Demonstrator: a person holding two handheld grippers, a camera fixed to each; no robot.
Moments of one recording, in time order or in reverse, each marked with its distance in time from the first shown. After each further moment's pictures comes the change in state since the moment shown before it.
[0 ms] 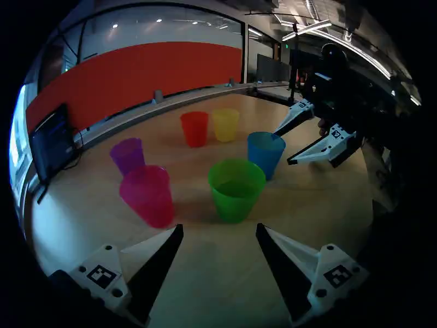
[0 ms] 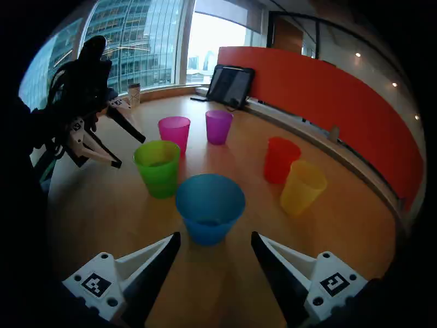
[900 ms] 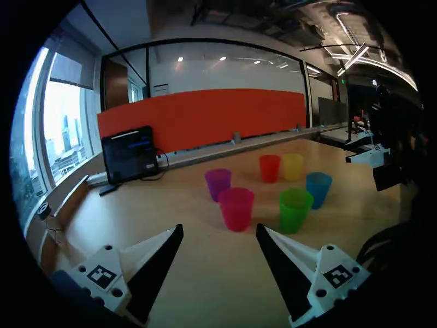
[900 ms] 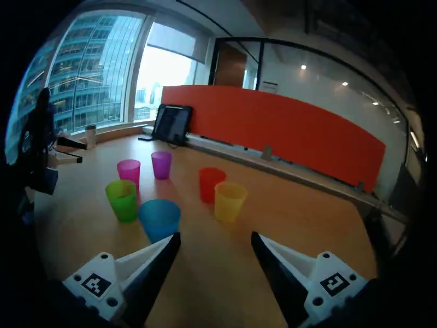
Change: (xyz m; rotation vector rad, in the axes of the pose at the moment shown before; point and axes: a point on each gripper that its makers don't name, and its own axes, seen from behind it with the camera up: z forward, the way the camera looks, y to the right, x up) left arm 0.011 -0.076 -0.121 0.461 0.279 -0.102; right arm 0.021 0.053 -0.086 -0.347 0.229 0.142
